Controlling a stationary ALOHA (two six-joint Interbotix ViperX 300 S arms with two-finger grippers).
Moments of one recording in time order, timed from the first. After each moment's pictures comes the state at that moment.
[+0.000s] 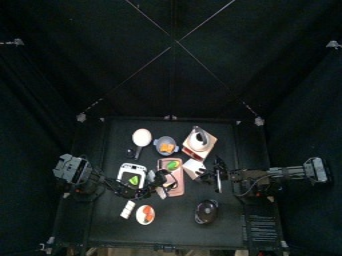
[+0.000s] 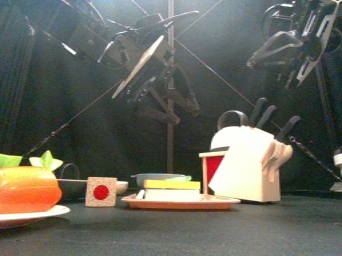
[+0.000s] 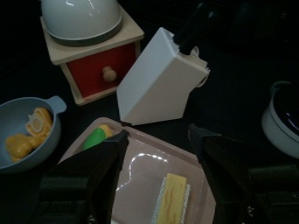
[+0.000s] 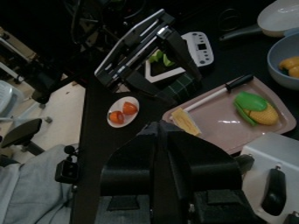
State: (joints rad) left arm -0.27 0.13 0.58 1.75 0.73 -2.18; right arm -0.02 -0.71 1.08 -0.40 -0.11 0.84
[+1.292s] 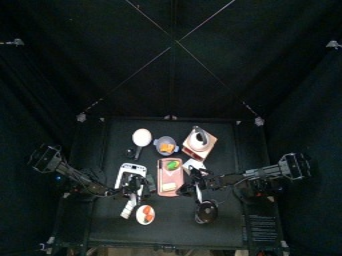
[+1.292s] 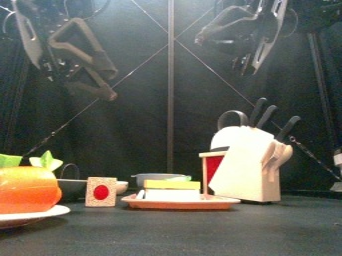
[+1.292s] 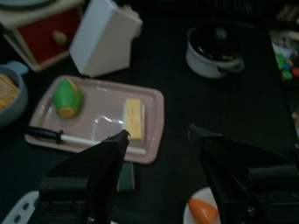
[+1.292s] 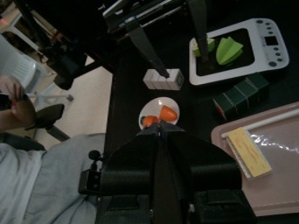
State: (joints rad) left arm -0.46 -0.33 0.98 1.74 0.35 -2.14; right arm 0.10 -0.24 0.76 -0.39 -0.20 0.83
